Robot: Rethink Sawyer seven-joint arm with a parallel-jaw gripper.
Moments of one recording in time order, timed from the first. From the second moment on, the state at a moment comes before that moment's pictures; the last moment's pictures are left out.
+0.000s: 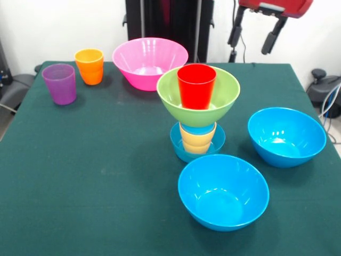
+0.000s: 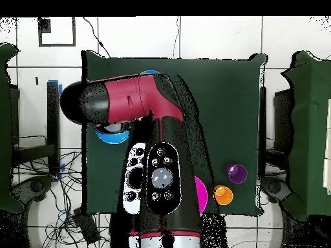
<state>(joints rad) -0.04 -0.76 0.06 1.35 -0.24 1.05 2.02</state>
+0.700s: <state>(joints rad) 0.06 -0.76 -0.04 1.49 0.00 0.89 2.33</state>
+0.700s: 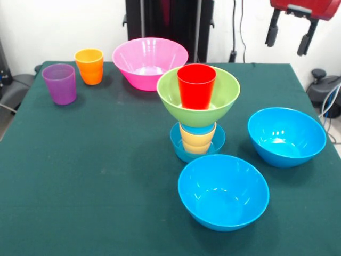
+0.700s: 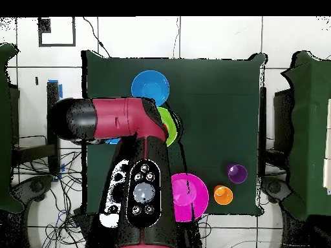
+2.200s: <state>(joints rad) 0.18 -0.66 -0.08 1.54 -0.06 0.63 2.35</state>
